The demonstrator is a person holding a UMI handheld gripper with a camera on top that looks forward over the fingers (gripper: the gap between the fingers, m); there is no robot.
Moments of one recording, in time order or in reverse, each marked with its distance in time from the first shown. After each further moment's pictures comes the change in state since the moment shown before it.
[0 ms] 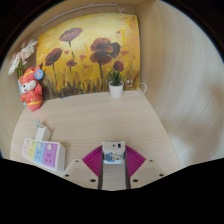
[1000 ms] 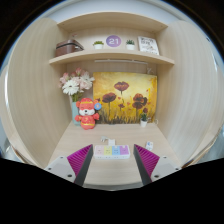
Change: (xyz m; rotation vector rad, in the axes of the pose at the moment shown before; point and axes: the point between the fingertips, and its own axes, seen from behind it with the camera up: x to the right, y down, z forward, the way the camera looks) arm -0.199 -0.023 -0.297 0.319 -0.063 -0.066
